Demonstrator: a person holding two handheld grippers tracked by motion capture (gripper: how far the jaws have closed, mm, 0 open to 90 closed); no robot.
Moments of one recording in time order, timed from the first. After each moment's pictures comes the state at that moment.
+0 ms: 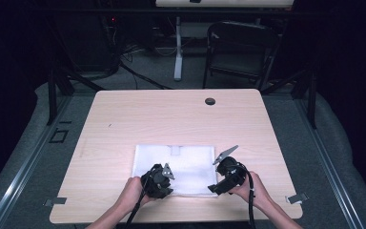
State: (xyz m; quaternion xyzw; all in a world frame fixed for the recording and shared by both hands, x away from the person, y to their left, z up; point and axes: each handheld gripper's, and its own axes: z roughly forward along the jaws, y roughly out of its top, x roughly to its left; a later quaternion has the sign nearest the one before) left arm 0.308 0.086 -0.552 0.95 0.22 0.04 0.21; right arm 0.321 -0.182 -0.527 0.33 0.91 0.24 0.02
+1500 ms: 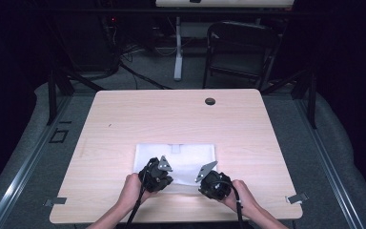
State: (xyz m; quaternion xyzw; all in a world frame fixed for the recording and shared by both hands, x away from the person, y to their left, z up) left arm 0.312 0.090 -0.532 0.93 0.26 0.07 0.26; right arm 0.290 -0.133 -0.538 0.22 0.95 0.23 0.07
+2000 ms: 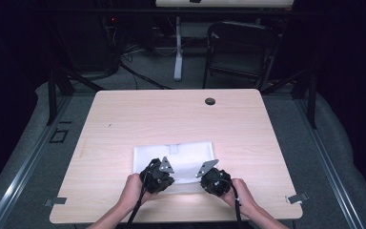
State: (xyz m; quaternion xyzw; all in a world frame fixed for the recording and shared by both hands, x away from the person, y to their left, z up) left arm 0.309 0.086 -0.531 0.93 0.24 0.07 0.26; right arm 0.303 -0.137 -0.549 0.25 0.93 0.23 0.11
